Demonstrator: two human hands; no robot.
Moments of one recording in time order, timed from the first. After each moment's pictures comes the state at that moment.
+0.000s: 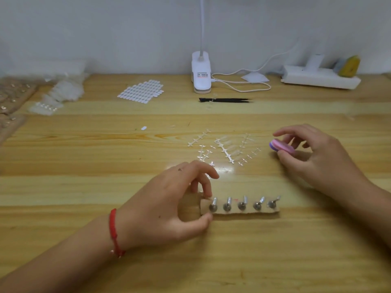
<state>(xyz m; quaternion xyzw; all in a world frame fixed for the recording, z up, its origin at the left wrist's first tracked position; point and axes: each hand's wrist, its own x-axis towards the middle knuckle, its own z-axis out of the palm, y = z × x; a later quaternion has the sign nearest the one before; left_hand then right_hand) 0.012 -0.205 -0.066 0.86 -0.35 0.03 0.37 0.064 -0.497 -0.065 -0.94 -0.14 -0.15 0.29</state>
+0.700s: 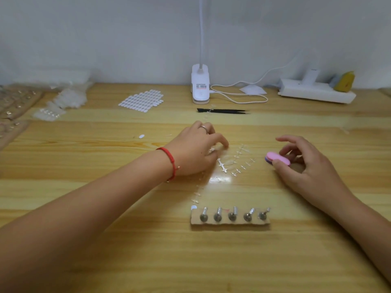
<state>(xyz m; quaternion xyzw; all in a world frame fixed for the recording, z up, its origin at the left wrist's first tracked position) 0.122 -0.254 -0.061 0.95 -0.28 0.03 0.13 0.071 -0.507 -0.082 -0.92 -0.08 -0.15 0.36</state>
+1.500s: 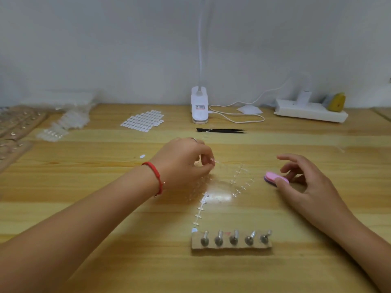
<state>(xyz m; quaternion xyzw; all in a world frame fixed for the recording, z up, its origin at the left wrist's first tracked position) 0.118 -0.234 -0.039 0.94 -0.27 0.08 0.19 0.069 -0.506 -0.077 -0.90 -0.07 -0.17 0.39</state>
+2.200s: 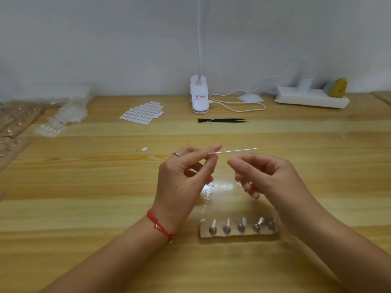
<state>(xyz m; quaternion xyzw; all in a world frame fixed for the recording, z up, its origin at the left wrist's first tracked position) 0.054 -0.248 -0.065 0.75 -0.14 0.20 0.62 0.037 -0.409 -0.033 -0.72 -0.05 0.03 0.69</state>
